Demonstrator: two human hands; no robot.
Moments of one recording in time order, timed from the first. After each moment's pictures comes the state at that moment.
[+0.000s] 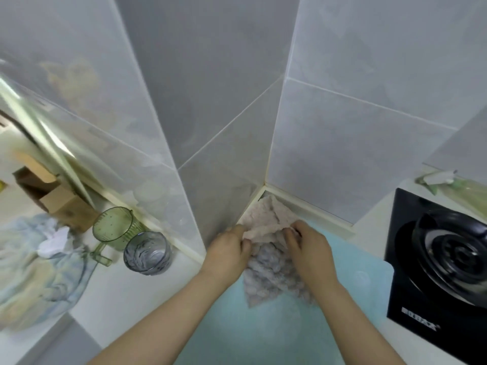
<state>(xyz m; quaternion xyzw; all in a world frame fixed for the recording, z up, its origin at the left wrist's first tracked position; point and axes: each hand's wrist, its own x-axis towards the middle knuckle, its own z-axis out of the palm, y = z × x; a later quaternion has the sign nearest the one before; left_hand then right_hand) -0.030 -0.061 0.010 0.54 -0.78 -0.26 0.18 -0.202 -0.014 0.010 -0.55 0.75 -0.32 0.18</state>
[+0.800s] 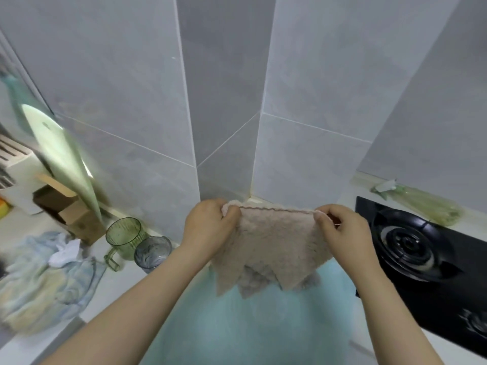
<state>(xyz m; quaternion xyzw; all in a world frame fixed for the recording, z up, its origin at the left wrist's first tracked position) 0.002 -0.027 0.141 0.54 -0.75 -0.22 0.30 -0.221 0.074 0.143 -0.52 0.75 -0.40 0.09</state>
